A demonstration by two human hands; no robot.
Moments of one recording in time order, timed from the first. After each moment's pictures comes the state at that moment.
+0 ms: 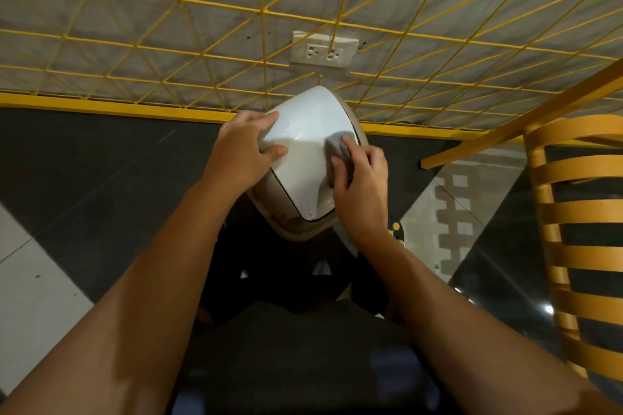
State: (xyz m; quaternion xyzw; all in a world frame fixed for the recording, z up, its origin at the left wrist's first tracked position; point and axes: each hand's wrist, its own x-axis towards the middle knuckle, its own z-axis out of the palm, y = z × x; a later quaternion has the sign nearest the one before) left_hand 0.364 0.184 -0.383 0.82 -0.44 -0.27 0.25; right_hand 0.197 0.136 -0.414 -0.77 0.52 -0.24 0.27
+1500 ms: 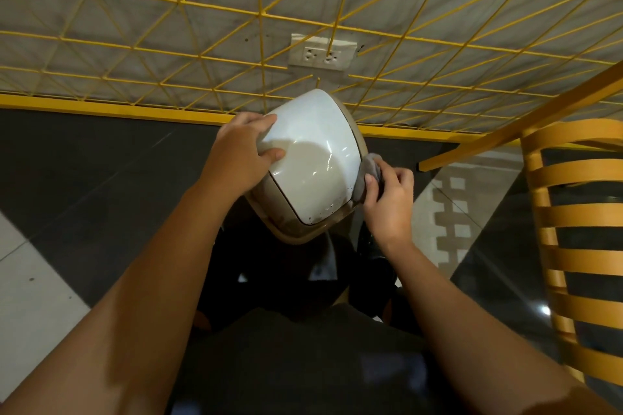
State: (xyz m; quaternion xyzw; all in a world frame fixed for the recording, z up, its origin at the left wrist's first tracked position) left_hand 0.365 0.182 -0.383 0.82 -0.44 -0.28 0.23; right_hand 0.156 0.118 -0.433 -0.73 0.59 -0.19 0.27
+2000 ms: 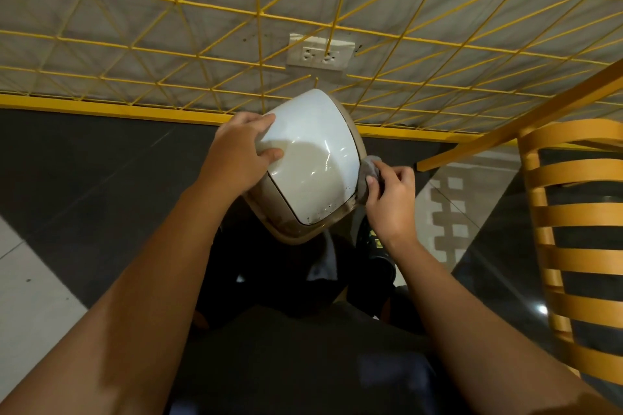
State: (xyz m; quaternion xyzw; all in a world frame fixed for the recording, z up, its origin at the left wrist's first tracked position) left_hand 0.364 0.181 -0.383 0.82 -0.45 -0.27 0.23; right_hand 0.152 0.112 -0.430 -0.76 0.59 -0.14 0.24
